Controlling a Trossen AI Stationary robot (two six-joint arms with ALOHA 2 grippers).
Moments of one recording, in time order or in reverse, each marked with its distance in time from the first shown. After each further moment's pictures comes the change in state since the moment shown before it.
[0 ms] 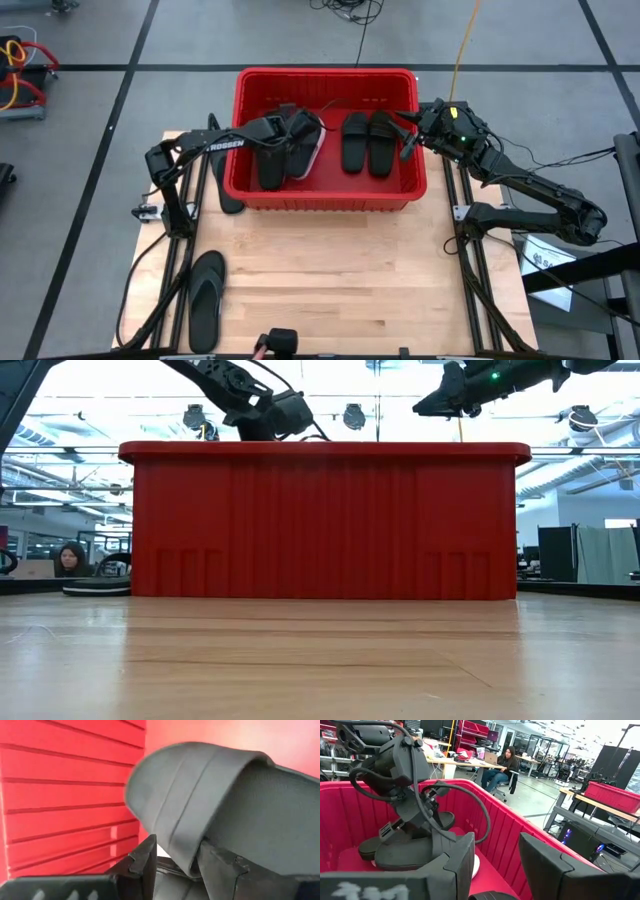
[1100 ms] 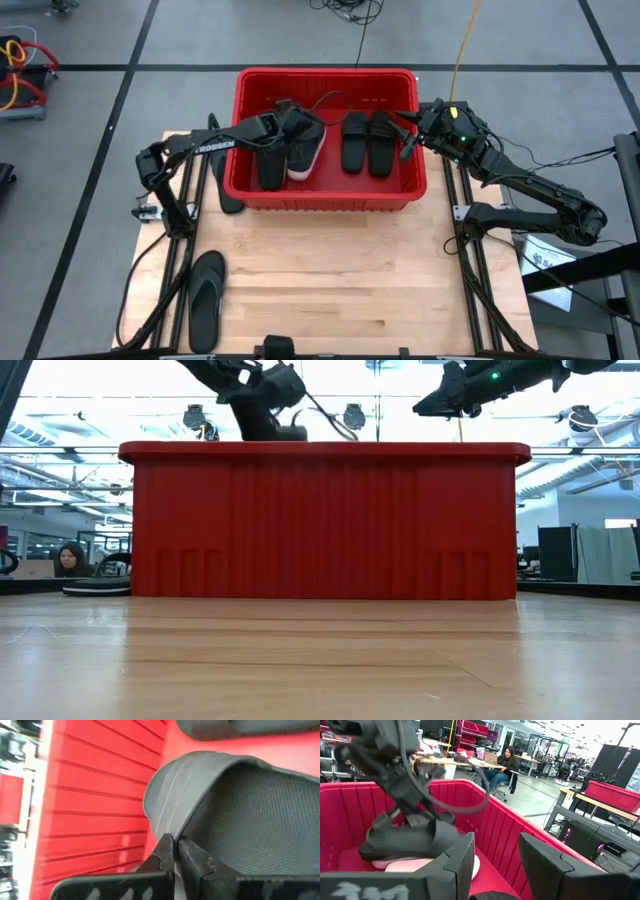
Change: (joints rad) left arm -0.021 -0.088 0.001 0.027 0.030 -0.056; right arm 0.000 0.000 0.000 0.000 0.000 0.008
